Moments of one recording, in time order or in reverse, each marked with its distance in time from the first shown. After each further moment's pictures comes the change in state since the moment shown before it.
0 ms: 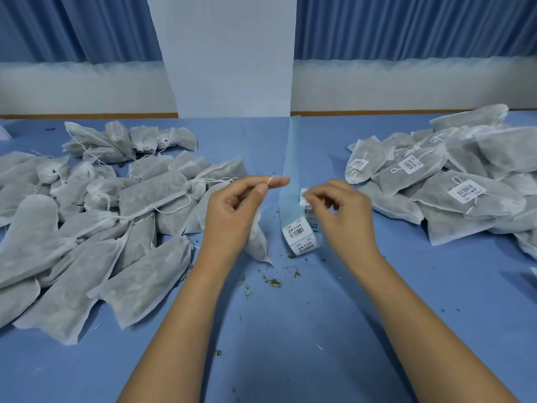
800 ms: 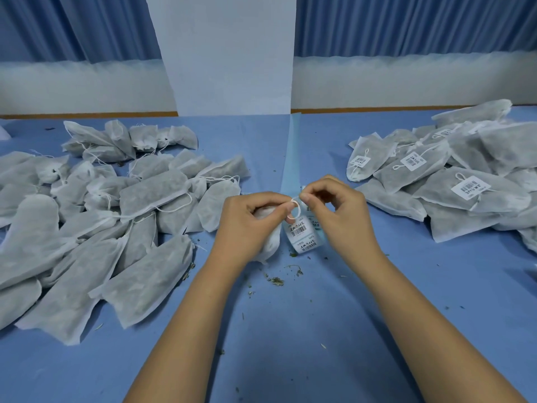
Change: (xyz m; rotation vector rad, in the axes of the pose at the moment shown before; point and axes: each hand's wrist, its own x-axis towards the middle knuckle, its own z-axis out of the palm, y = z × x) left_hand -0.004 -0.006 0.007 0.157 -0.107 -0.096; right_hand -0.001 -0.008 0.002 0.253 -0.104 0.159
